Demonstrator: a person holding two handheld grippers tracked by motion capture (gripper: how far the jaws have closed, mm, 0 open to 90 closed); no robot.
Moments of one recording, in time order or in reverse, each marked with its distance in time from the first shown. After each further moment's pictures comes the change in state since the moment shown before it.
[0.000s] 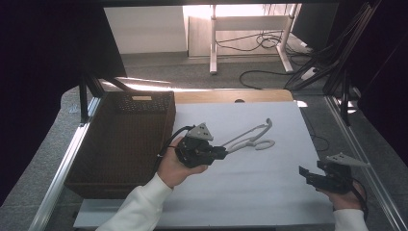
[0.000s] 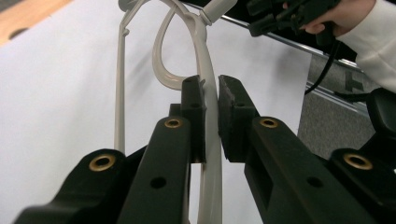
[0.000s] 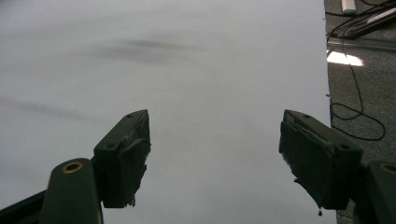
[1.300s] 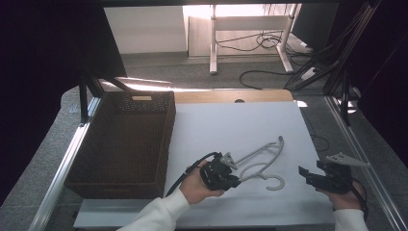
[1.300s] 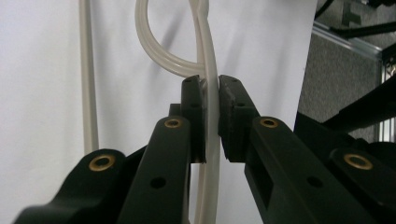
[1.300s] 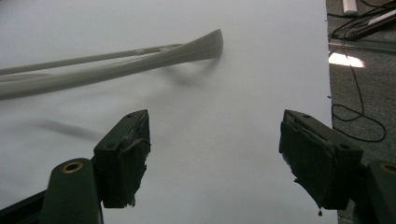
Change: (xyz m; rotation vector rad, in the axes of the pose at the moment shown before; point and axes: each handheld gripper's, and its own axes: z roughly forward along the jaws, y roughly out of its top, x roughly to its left) left arm -0.024 -0.034 0.089 0.257 -0.081 0.053; right arm 0.001 0.001 -0.001 -0.005 0.004 -0.009
